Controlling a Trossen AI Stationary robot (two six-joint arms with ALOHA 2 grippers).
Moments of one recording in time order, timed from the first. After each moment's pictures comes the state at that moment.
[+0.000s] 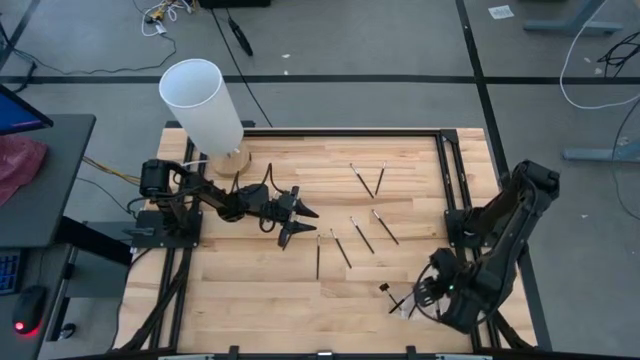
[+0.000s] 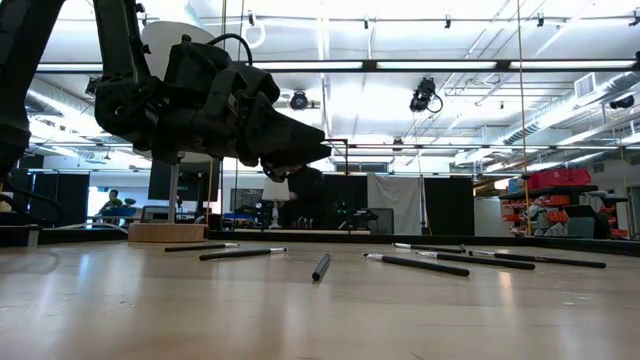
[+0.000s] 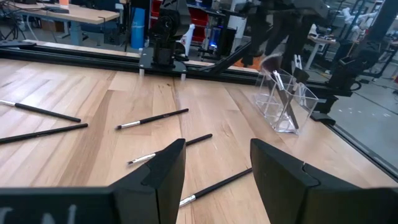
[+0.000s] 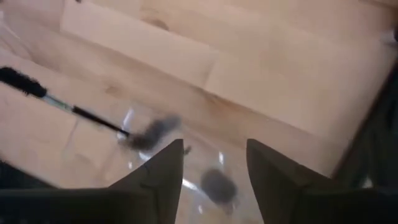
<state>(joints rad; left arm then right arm) 0.10 1.78 0.47 1.22 0.29 -0.15 1.01 1.46 1.15 -1.24 0.24 2.22</state>
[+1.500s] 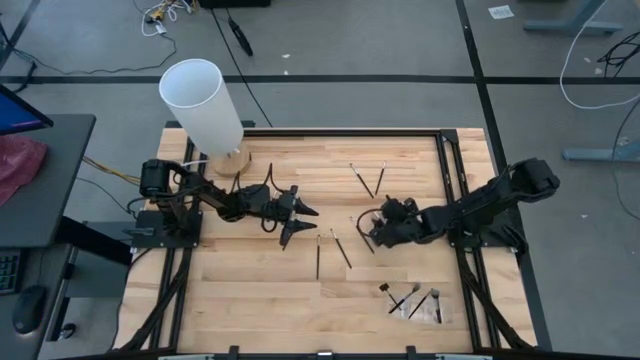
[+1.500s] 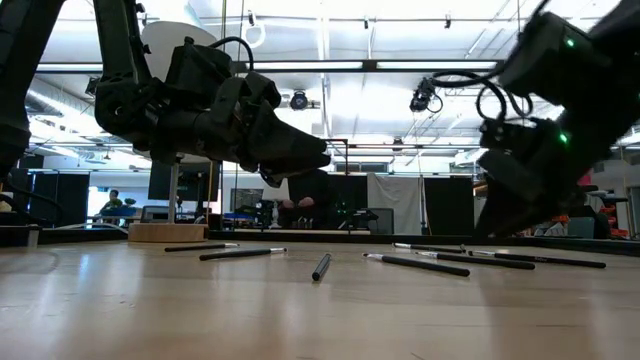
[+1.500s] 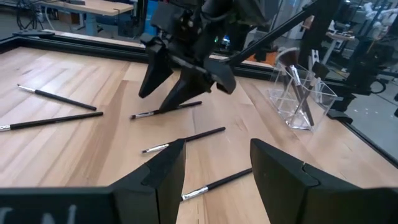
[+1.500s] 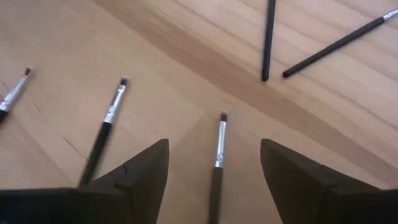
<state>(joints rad) 0.10 1.78 0.47 1.19 0.24 -0.15 0.25 1.44 0.48 -0.16 0.63 0.96</state>
